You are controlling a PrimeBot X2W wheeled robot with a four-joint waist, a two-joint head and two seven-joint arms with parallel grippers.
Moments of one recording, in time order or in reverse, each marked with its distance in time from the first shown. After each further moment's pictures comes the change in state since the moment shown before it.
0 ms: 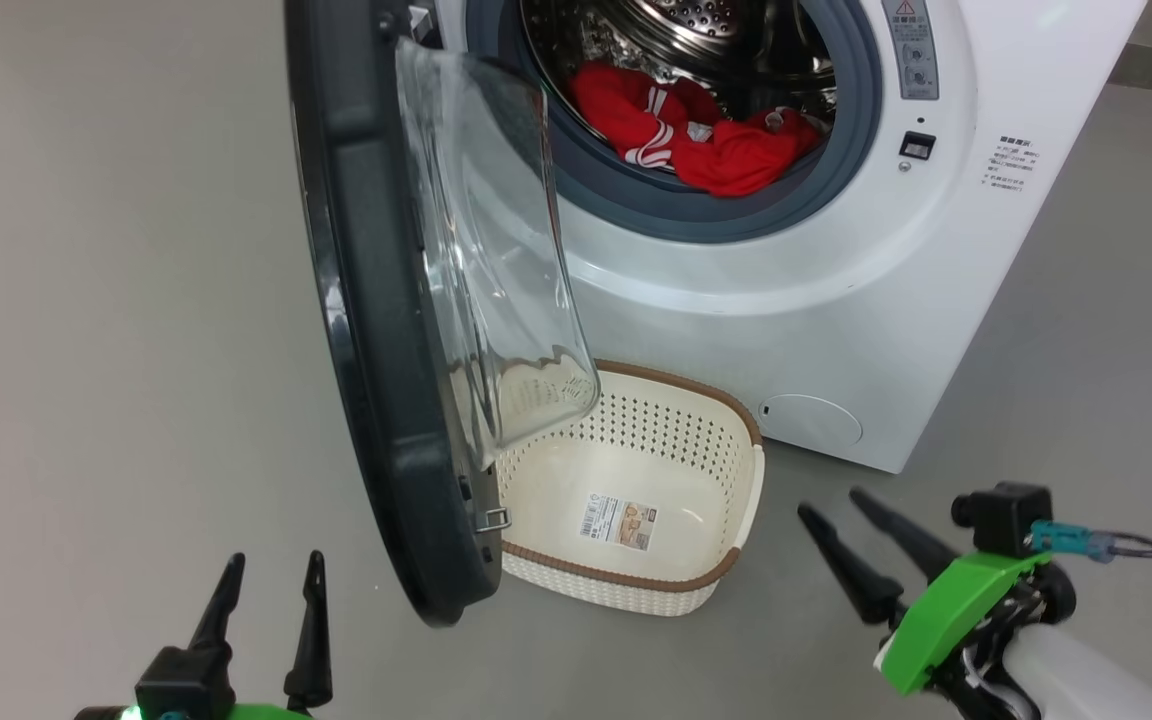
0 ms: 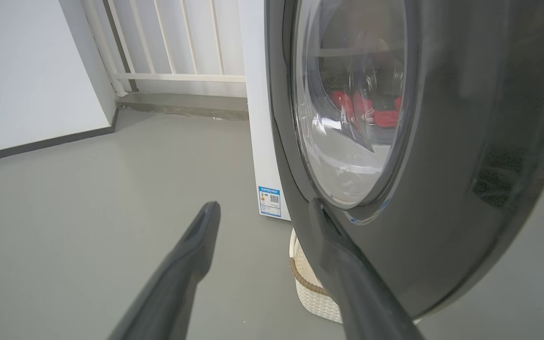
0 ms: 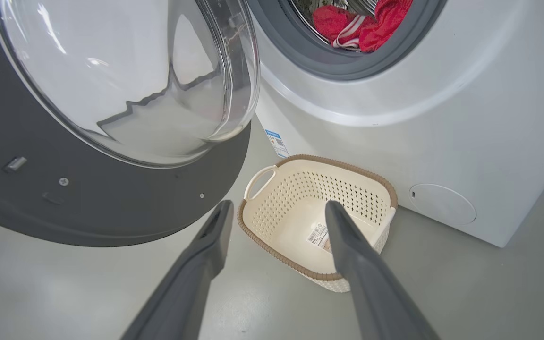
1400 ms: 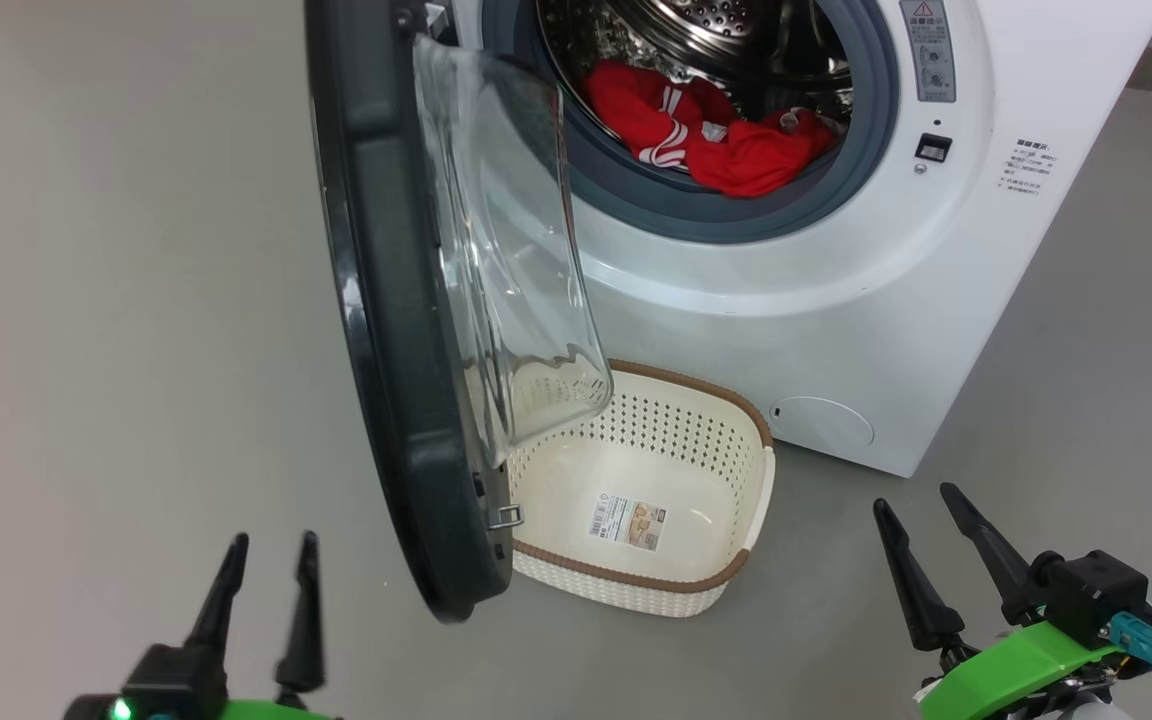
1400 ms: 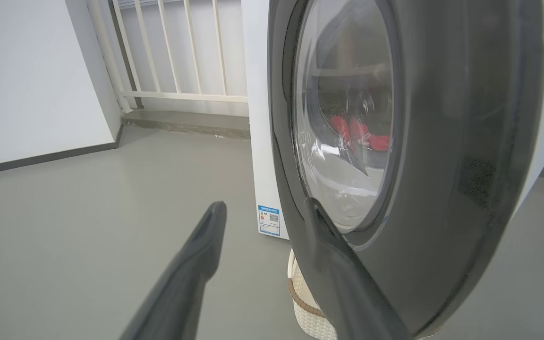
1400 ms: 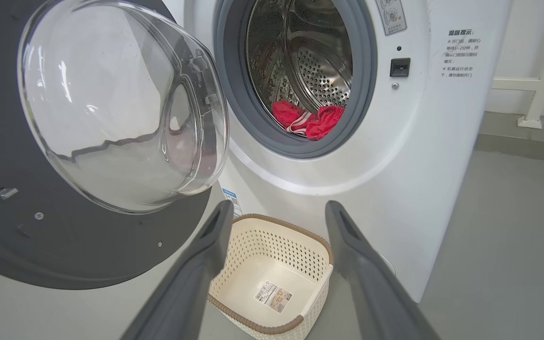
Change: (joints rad) left arm 0.020 0.000 -0.013 -0.089 -0.020 0.011 0.000; right arm 0.343 0.221 -0.631 -0.356 -0.632 0.000 -0.001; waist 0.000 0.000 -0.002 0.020
